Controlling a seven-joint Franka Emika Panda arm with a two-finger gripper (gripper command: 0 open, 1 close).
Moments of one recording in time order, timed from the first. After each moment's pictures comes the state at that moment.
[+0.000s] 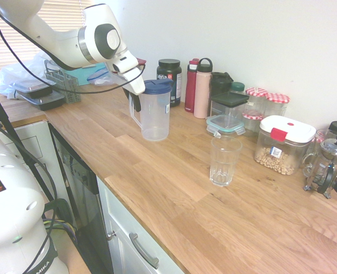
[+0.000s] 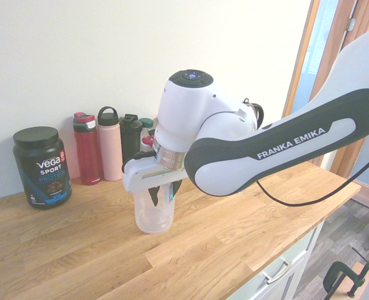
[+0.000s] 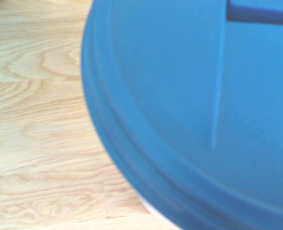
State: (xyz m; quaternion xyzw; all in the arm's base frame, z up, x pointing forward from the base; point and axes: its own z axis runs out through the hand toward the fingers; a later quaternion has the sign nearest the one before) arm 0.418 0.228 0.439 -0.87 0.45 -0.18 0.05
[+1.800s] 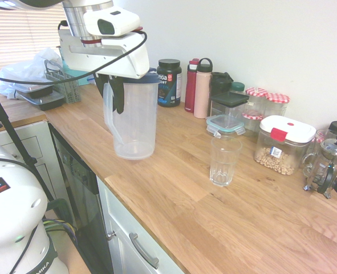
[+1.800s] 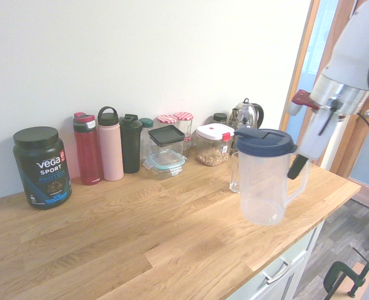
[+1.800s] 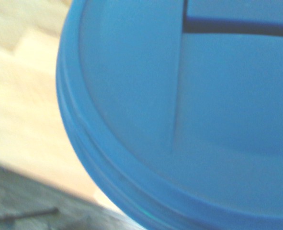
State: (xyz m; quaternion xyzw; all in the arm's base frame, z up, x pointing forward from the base) arm 0.213 -0.017 0.560 -0.97 0.22 -0.11 0.03
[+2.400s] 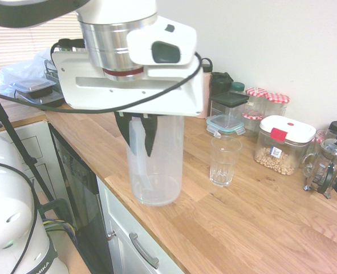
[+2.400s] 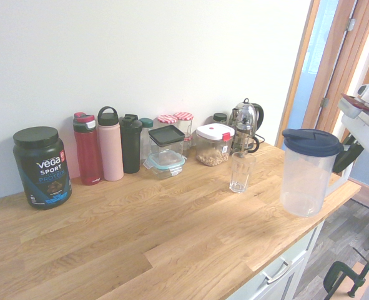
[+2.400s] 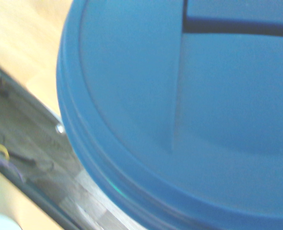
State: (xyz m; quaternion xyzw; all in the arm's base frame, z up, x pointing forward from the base) arm 0.175 -0.211 0.544 -0.99 0.06 -0.11 0.06
